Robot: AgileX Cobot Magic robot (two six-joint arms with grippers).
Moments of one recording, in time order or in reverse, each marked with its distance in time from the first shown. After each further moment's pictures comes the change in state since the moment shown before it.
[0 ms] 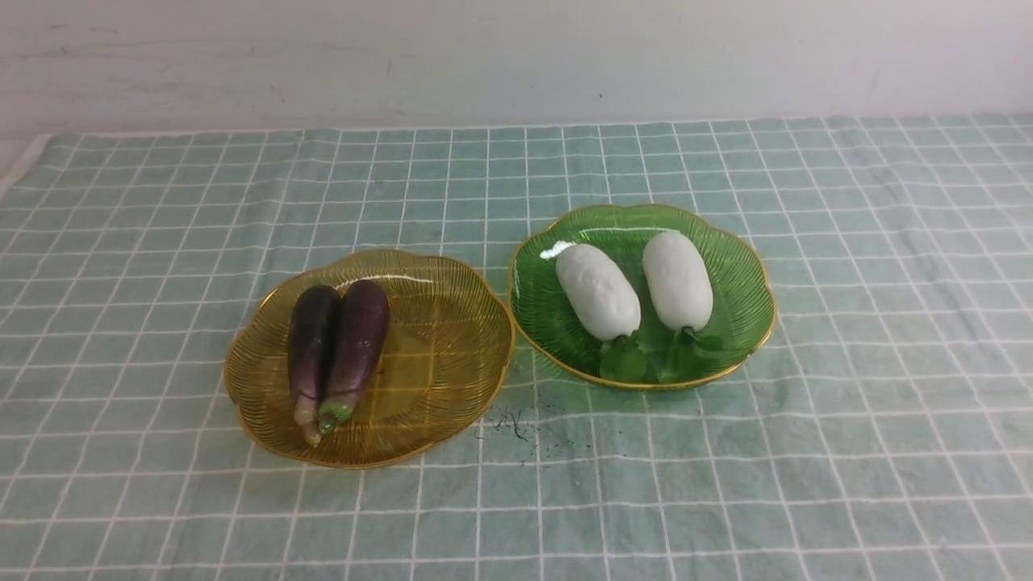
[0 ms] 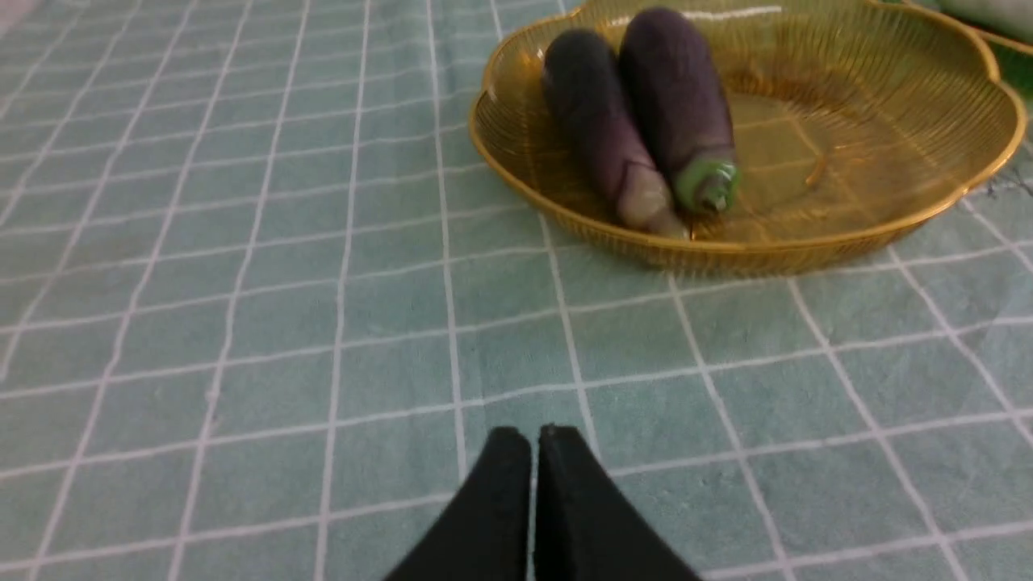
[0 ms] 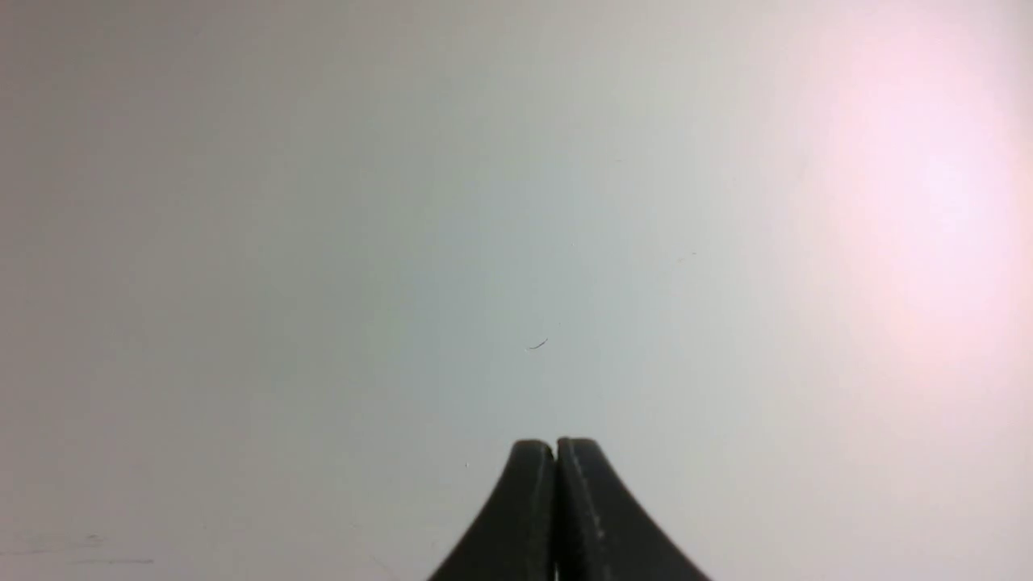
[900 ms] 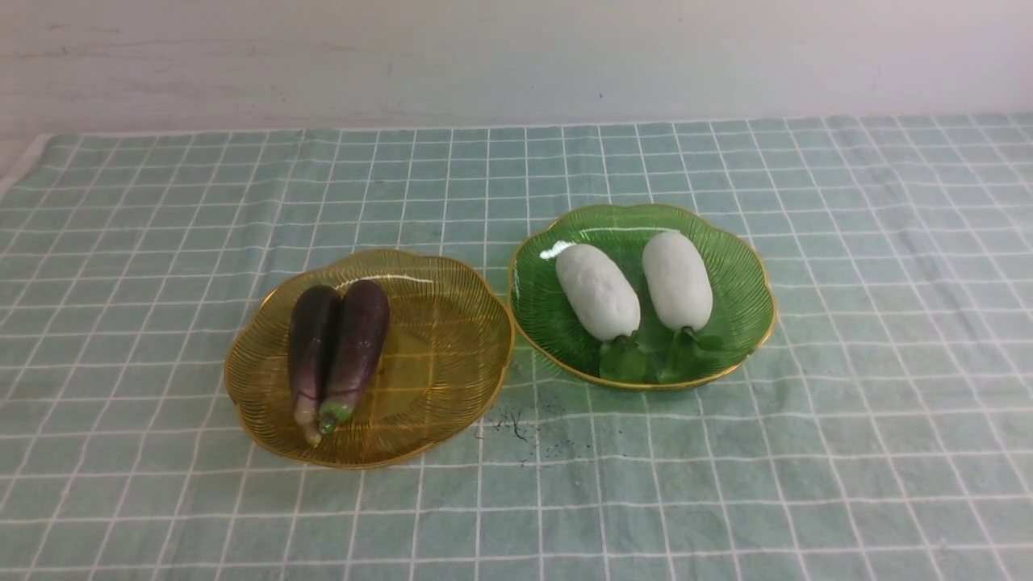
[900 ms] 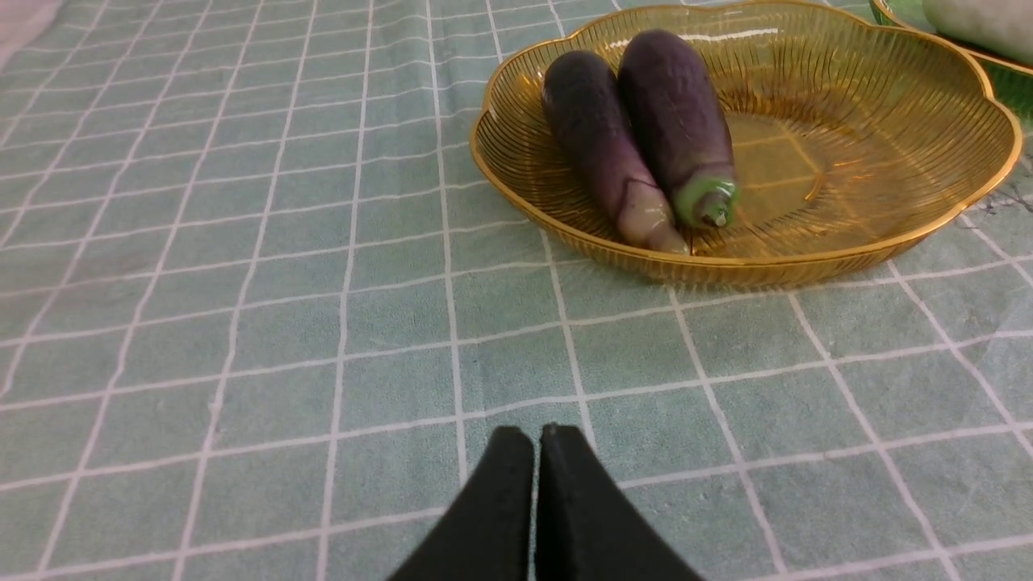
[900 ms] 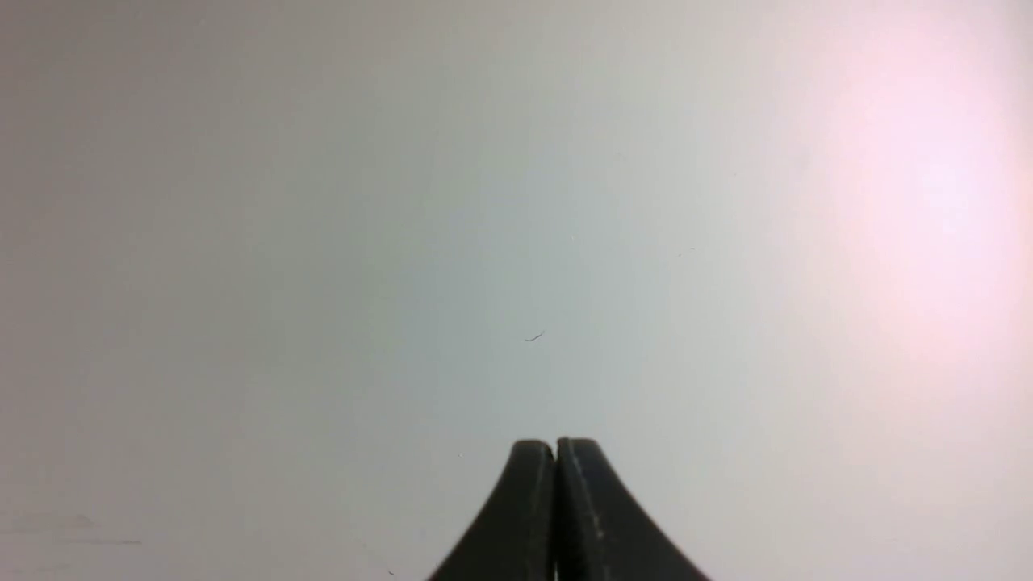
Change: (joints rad) right arm 0.000 0.000 0.001 -0.046 0.025 -0.025; left arm 0.000 0.000 0.003 0.000 -0.013 0.000
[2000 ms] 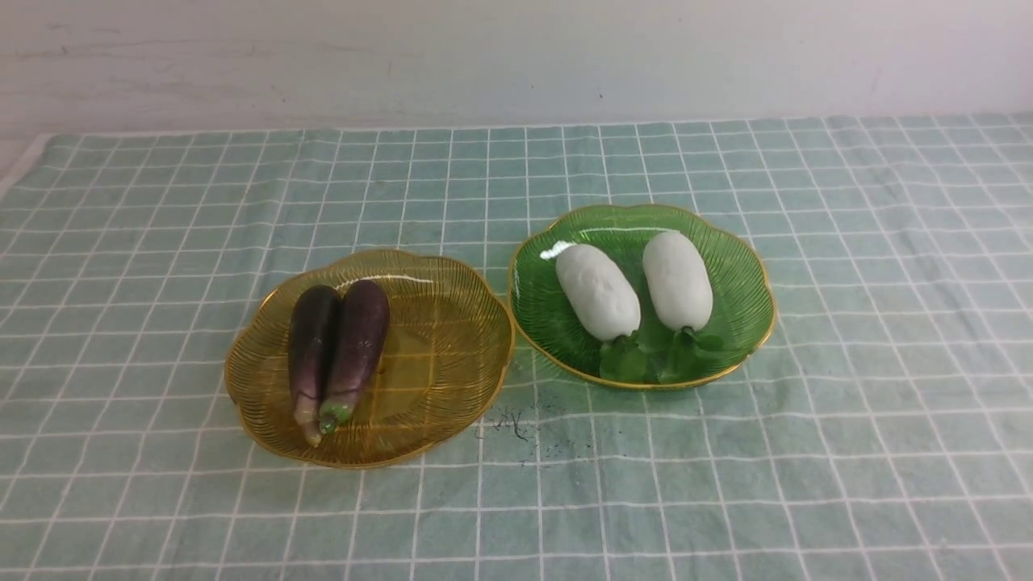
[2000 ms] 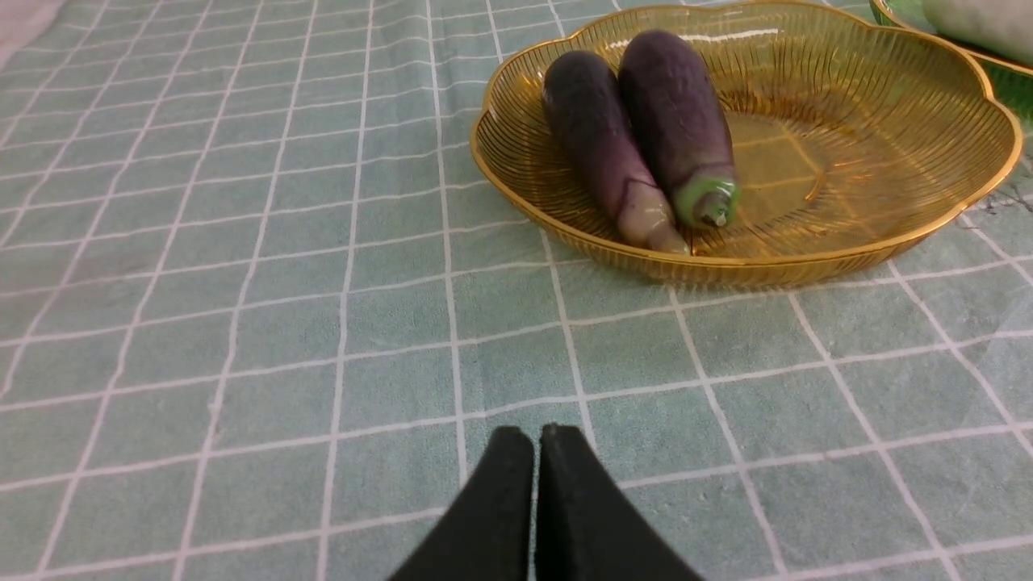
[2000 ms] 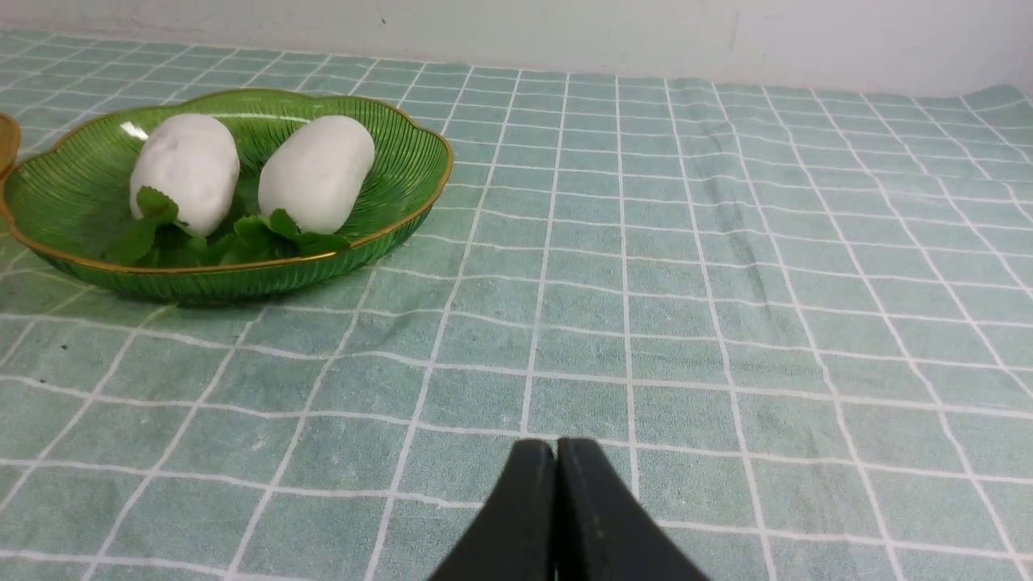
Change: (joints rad) right arm -0.129 0.002 0.442 -0.155 0.236 0.070; left arm 0.000 0.000 0.000 0.000 -0.001 0.000
